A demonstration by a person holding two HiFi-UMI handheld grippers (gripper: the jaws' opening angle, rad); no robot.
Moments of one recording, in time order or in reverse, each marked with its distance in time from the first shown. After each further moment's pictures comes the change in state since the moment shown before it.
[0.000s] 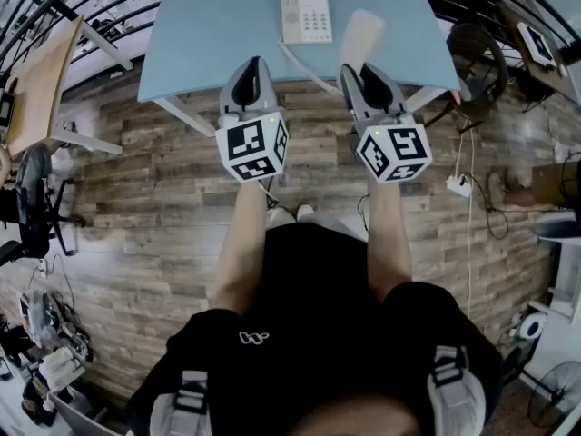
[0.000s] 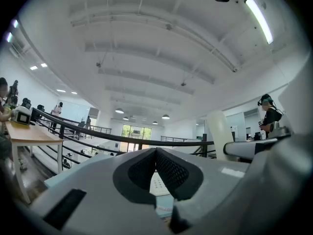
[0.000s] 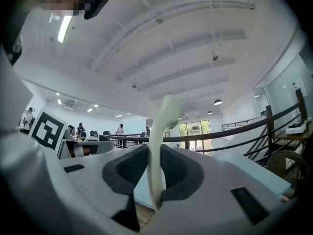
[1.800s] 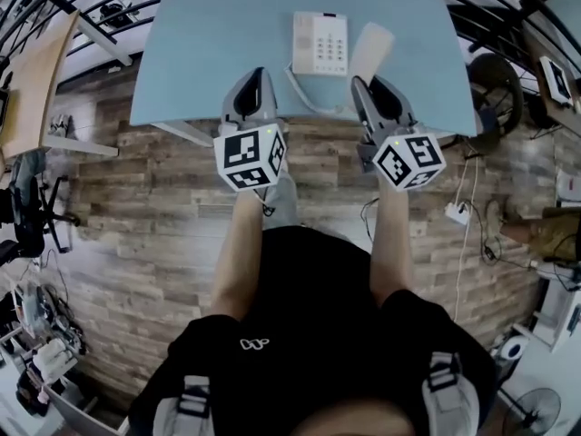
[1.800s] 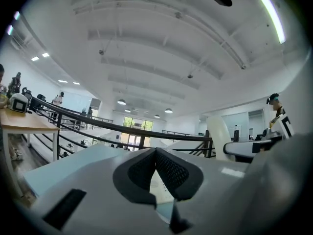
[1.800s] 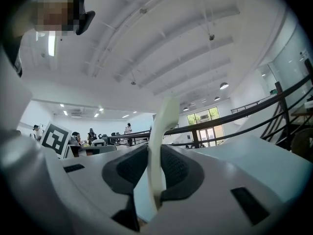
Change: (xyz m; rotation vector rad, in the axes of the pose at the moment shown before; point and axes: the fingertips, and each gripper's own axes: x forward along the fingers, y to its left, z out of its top) left arm 0.147 0.057 -0.060 -0.061 0.090 0.010; right arm 0.144 -0.087 -0.058 0.142 0.073 0.120
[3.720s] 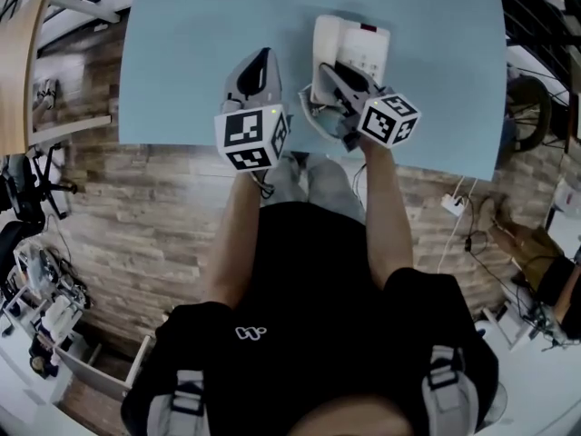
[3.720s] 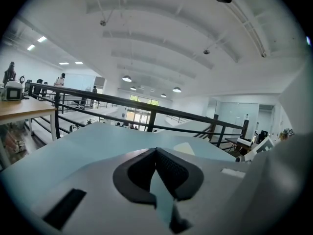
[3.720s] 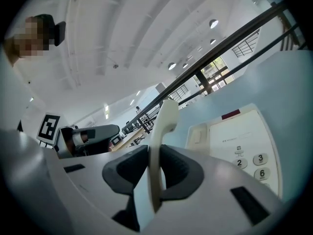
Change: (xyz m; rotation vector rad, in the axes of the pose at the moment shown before) left arm 0.229 0.113 -0.085 -0.067 0.273 0.061; right arm 0.266 -0.096 -0.178 0.444 0.371 0.220
